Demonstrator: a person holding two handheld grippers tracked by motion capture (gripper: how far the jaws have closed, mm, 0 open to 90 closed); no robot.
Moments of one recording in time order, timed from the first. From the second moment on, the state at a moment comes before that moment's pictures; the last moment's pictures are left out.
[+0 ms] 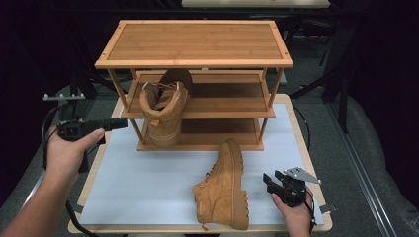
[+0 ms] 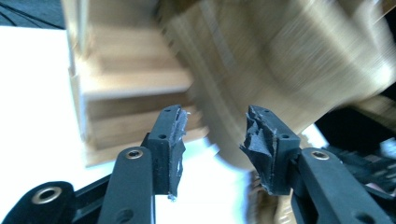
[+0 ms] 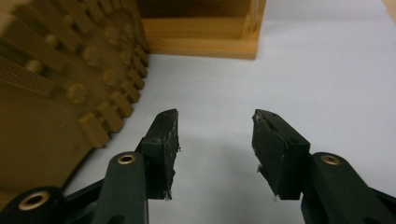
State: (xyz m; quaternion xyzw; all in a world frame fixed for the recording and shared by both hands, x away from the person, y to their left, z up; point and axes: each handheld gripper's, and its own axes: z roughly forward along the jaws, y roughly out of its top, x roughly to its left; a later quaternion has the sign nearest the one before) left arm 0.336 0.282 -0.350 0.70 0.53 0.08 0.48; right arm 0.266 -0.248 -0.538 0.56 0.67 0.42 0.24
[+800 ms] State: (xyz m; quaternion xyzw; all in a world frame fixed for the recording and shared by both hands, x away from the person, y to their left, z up) left arm 0.310 0.300 -0.526 0.70 0.55 0.14 0.44; right arm 0.274 -0.215 -0.482 0.48 0.75 0.41 0.20
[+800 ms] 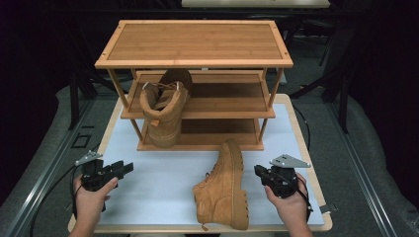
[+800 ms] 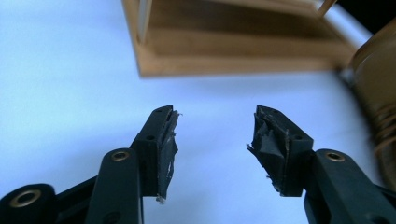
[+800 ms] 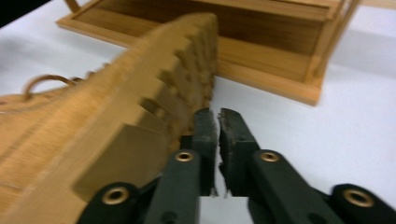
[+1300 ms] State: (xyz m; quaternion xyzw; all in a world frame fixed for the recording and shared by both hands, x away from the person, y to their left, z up) left arm 0.305 0.296 -0.545 0.71 0.55 0.13 0.41; right arm 0.283 -0.180 -0.460 0.44 0.79 0.40 0.16
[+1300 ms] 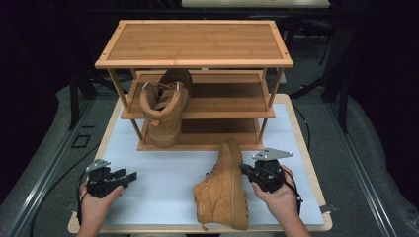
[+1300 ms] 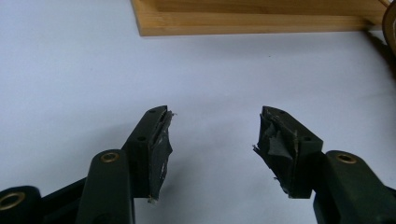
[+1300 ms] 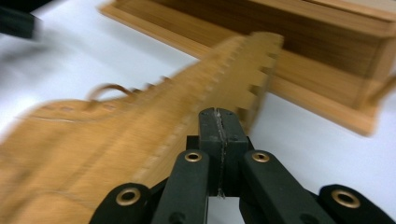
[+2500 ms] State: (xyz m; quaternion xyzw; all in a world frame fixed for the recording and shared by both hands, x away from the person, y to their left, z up) left arm 0.306 0.294 -0.548 0.71 0.56 0.12 0.41; right arm 0.286 -0.268 -0.500 0.53 0.73 0.42 0.08
